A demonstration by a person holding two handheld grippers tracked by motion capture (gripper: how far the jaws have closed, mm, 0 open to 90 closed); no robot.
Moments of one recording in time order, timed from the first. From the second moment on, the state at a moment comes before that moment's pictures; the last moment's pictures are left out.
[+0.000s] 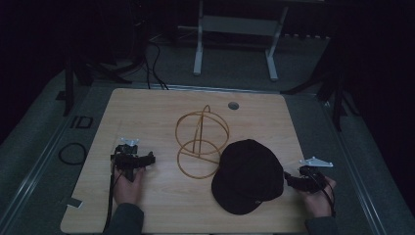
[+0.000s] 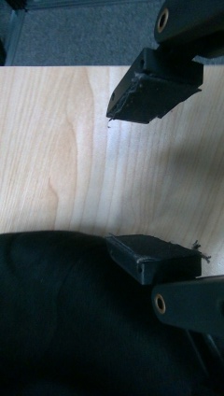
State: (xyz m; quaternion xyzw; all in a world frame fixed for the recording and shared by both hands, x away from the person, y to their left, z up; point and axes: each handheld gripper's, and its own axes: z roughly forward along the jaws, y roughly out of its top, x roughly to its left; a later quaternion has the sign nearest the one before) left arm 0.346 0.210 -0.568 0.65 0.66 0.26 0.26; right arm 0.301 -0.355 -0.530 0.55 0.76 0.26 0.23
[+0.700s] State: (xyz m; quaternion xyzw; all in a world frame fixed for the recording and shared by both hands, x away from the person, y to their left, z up) left arm 0.346 0.210 -0.568 0.65 0.66 0.26 0.26; right arm 0.294 -0.331 -0.478 0.48 0.80 0.28 0.25
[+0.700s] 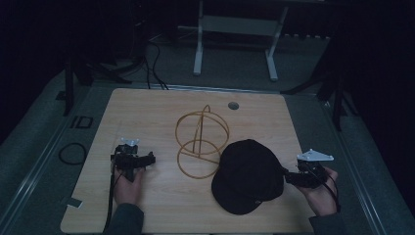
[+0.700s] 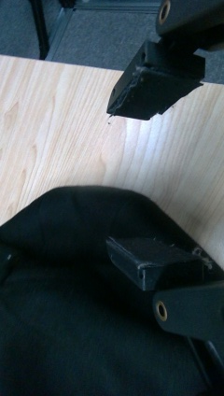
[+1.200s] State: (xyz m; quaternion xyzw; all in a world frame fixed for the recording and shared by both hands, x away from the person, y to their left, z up) left arm 0.346 0.210 -0.568 0.65 0.66 0.26 0.26; right arm 0.292 -0.306 -0.464 0.43 0.82 0.29 0.24
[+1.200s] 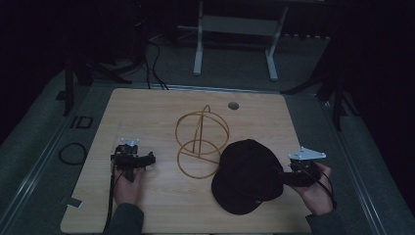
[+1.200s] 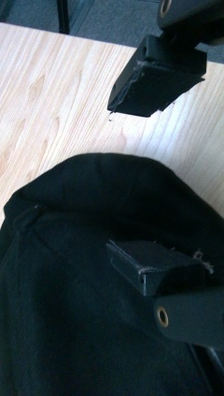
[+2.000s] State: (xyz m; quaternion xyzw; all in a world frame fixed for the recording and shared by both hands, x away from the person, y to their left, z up) left arm 0.346 0.210 -0.568 0.65 0.66 0.26 0.26; right arm 0.300 -0.272 -0.451 0.40 0.84 0.31 0.21
